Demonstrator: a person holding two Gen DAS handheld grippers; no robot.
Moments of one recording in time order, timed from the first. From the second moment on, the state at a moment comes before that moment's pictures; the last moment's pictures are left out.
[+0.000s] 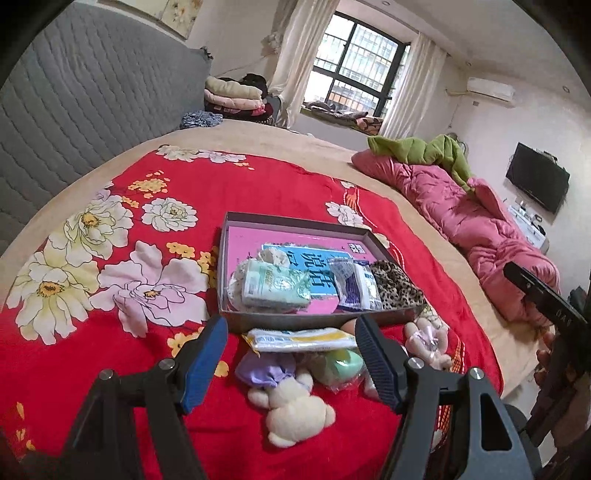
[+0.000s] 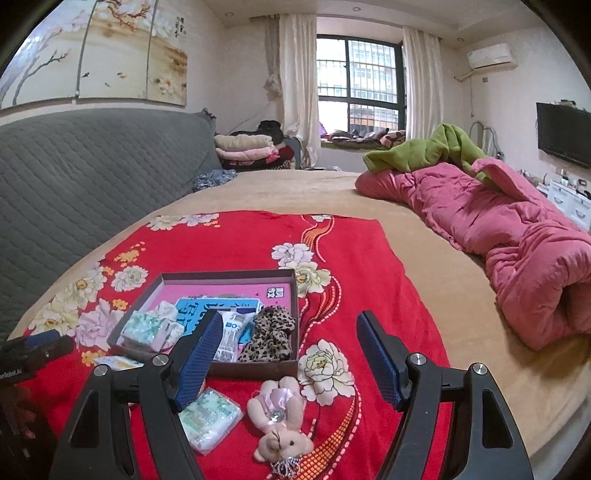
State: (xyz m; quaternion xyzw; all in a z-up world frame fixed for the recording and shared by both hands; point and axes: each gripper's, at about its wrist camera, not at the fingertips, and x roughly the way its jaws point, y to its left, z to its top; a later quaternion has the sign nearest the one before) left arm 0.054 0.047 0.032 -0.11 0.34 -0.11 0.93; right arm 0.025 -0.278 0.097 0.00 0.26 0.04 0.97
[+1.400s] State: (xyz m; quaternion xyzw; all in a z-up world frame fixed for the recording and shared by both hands) left arm 0.046 0.014 -0.023 -0.06 0.46 -0.11 0.88; right arm -0.005 -0.219 0.039 -0.02 0.32 0.13 0.94
